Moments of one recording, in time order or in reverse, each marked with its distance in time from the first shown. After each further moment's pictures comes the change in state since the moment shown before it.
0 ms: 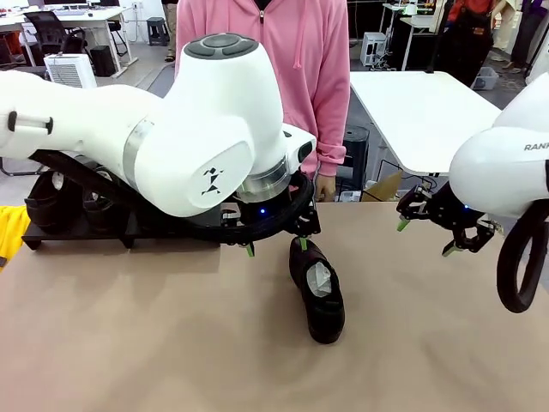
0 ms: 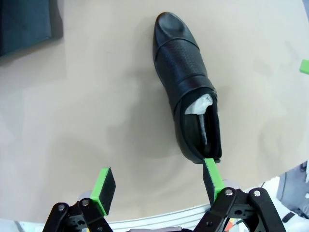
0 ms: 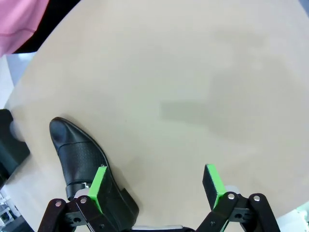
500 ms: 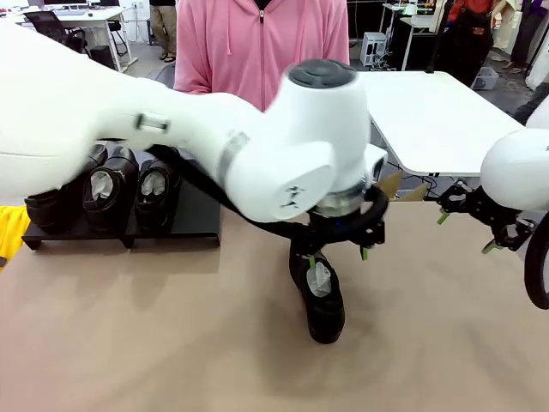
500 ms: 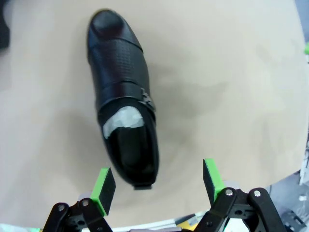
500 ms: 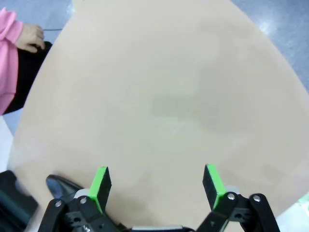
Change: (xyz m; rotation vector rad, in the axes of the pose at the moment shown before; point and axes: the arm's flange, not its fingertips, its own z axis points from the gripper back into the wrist) left arm 0.001 -0.101 -0.056 -0.002 0.030 0.026; right arm 0.053 -0.051 0.008 -0.068 -0.086 -0.235
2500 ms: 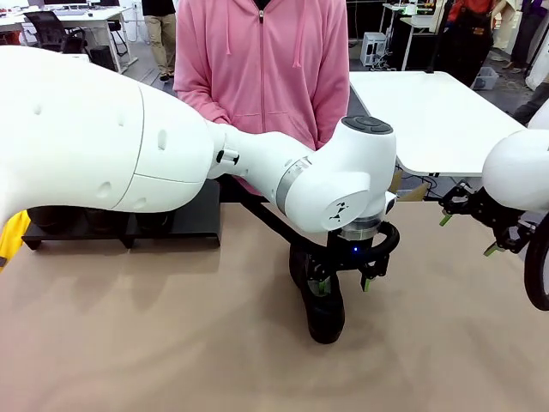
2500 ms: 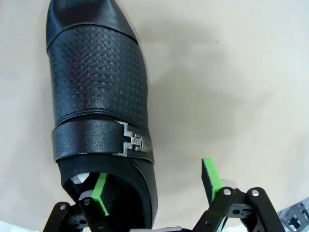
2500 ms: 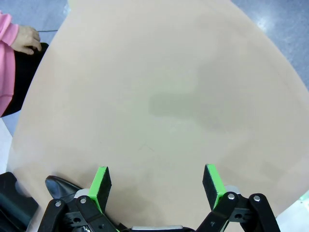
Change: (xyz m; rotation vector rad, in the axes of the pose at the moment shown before) left arm 0.027 -0.019 -0.097 0.129 0.166 0.000; right arm -0.001 0.000 -0.002 -0.007 0.008 -0.011
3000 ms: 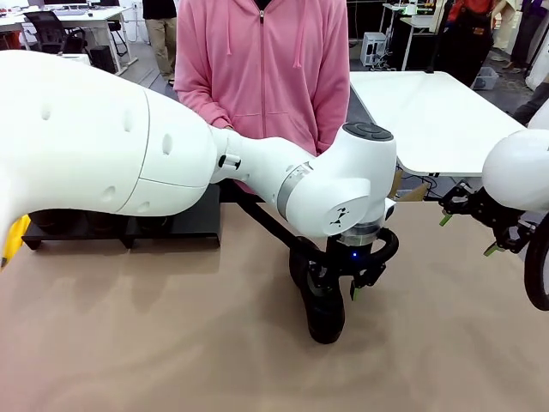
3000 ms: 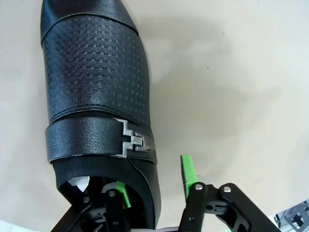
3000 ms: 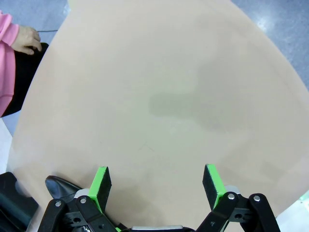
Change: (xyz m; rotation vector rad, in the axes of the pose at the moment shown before) left arm -0.003 0.001 -0.009 0.016 0.014 -0.011; right arm 0.000 0.000 0.000 0.000 0.000 0.000
